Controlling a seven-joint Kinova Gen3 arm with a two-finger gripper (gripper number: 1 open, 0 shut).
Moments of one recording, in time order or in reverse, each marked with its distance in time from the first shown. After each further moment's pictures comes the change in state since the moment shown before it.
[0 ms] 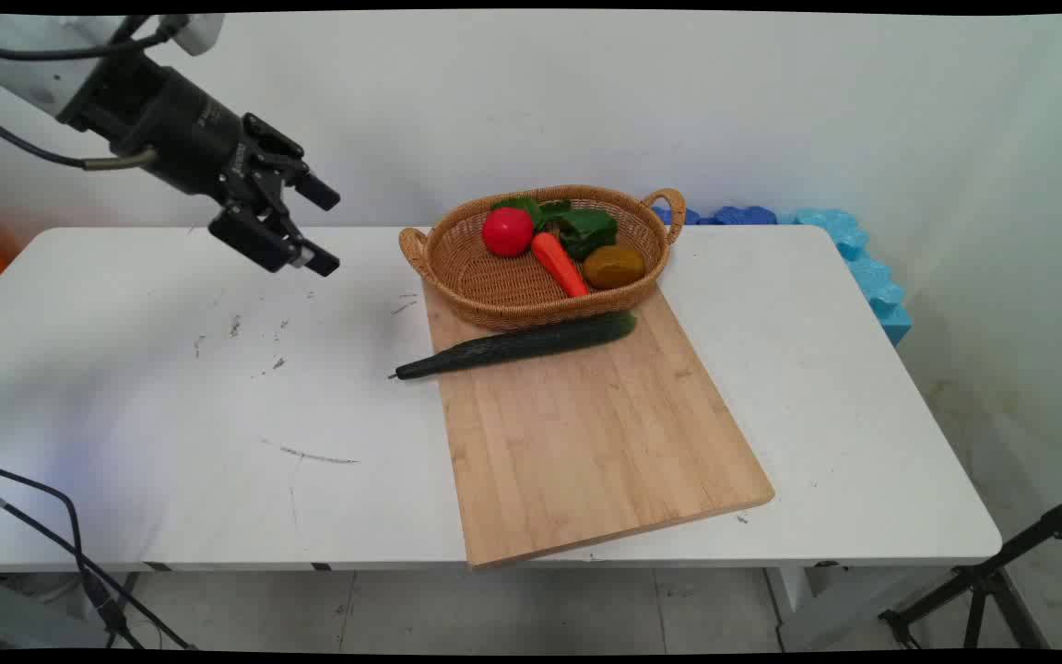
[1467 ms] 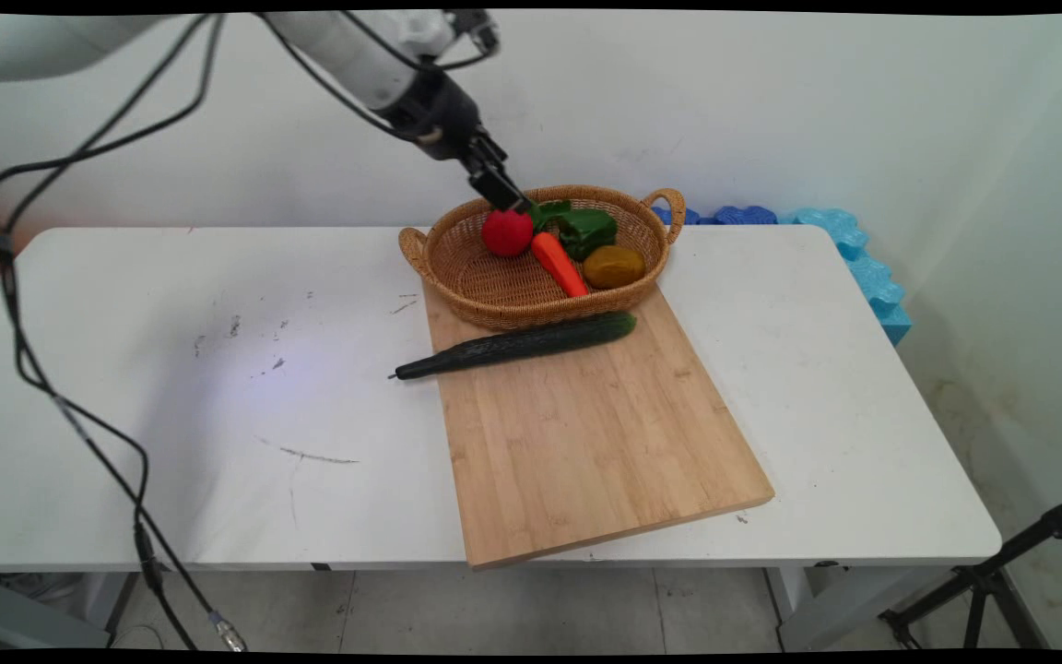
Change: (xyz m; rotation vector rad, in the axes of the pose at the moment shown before) arm 0.118 -0.100 0.180 0.152 0.006 -0.088
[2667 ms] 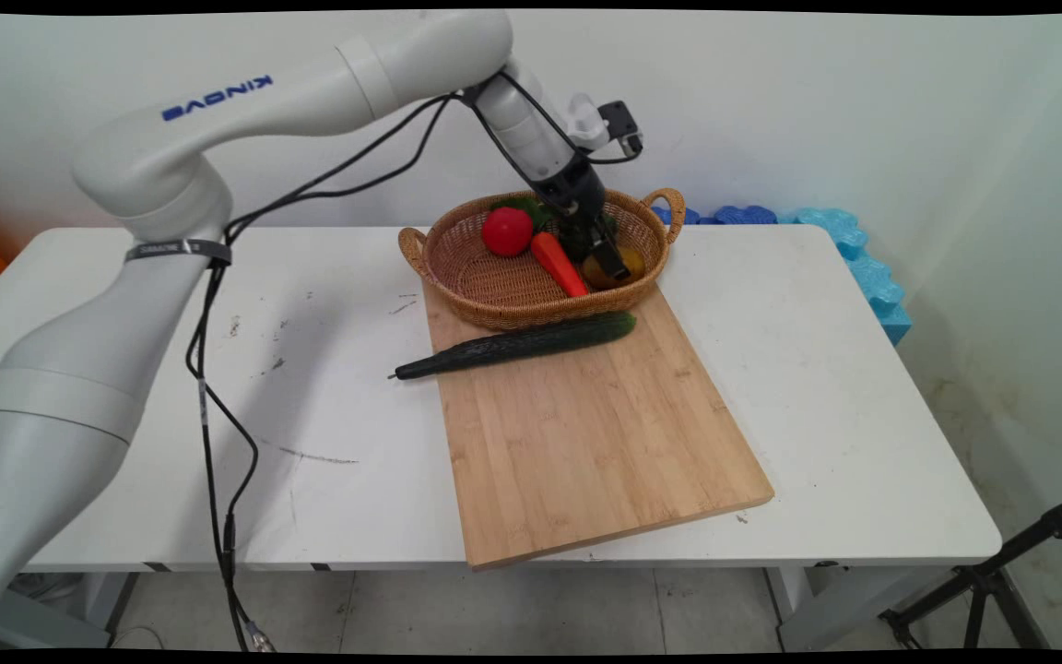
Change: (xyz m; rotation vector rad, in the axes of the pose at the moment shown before) arm 0.062 -0.005 0.200 -0.163 -0.100 0.098
